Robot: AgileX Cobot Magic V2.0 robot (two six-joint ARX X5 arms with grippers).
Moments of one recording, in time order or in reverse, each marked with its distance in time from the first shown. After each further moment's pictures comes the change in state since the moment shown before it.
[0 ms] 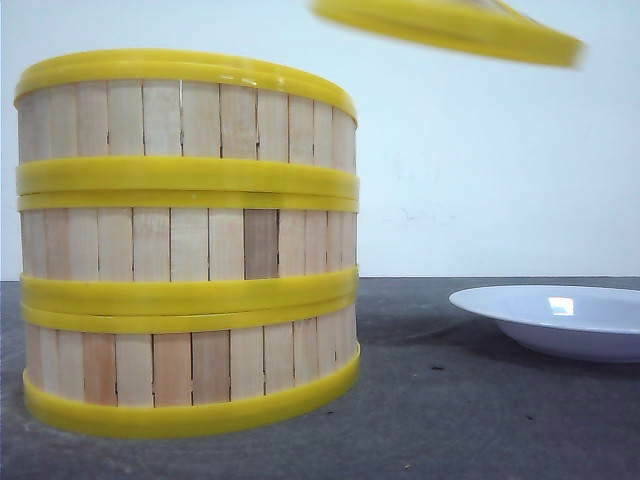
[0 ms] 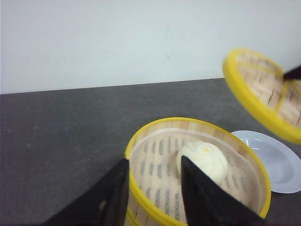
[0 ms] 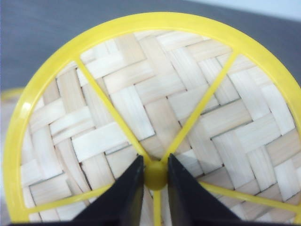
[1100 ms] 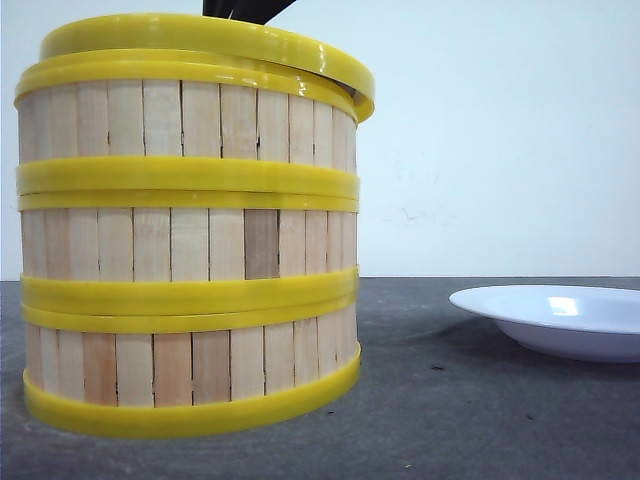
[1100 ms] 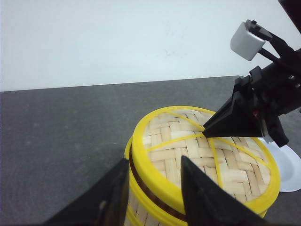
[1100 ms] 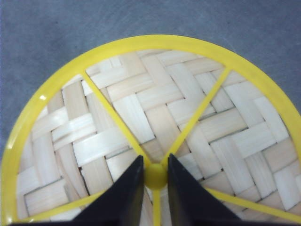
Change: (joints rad) left arm 0.000 0.000 0.000 -0.008 0.000 -0.003; right arm 0.317 0.425 0.274 -0.089 0.006 -0.079
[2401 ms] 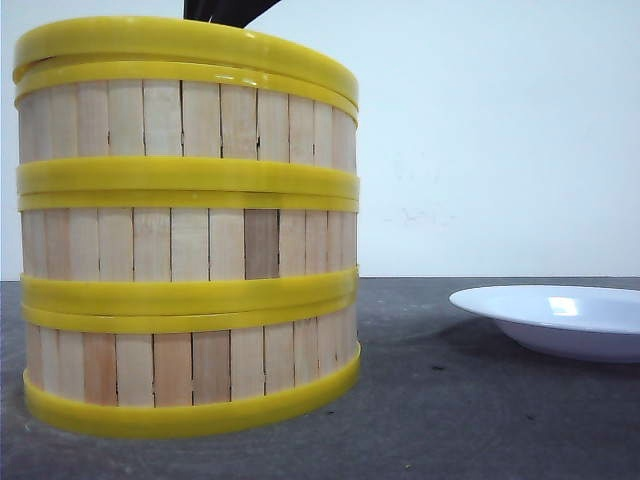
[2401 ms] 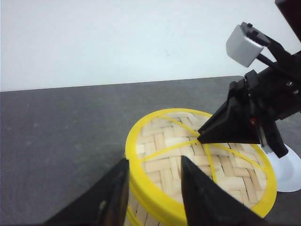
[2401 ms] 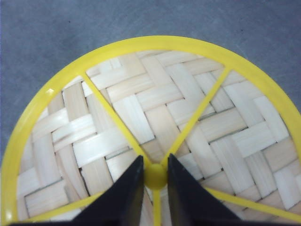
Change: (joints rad) left arm 0.000 0.000 0.000 0.000 0.000 0.000; right arm 0.017 0.016 0.001 0.020 -0.013 -0.026
